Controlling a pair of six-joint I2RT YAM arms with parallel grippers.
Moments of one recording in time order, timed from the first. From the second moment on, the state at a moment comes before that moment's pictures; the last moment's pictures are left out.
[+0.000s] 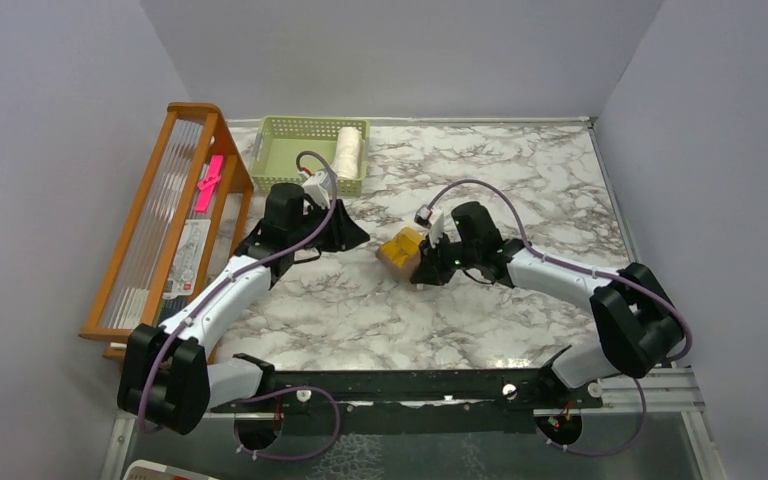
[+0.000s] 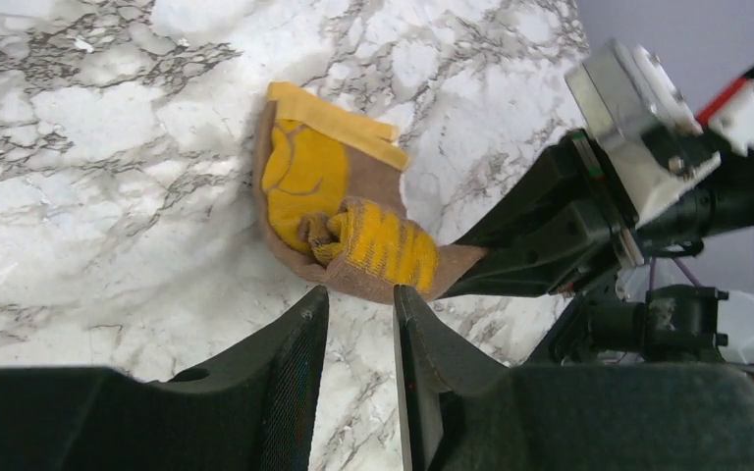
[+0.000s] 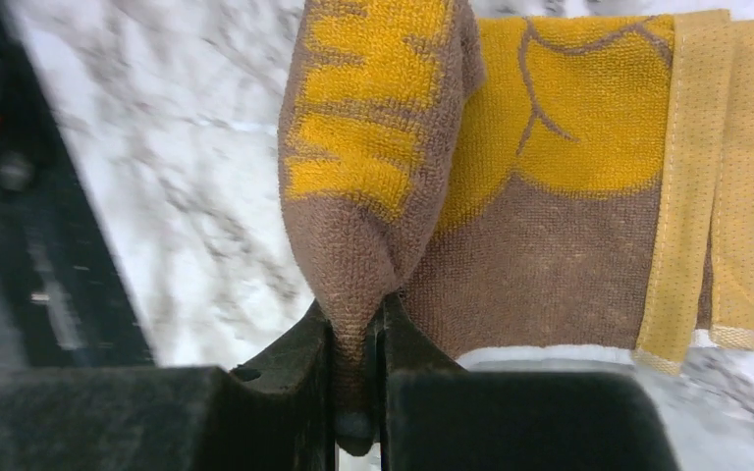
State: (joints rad) left arm -0.36 1.22 0.76 -0.06 0.52 -0.50; right arm 0.64 1.48 0.77 -0.05 -0.49 -0.05
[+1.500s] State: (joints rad) left arm -0.49 1.69 0.44 0.67 0.69 -0.94; right arm 0.57 1.78 0.70 0.23 -0.89 0.66
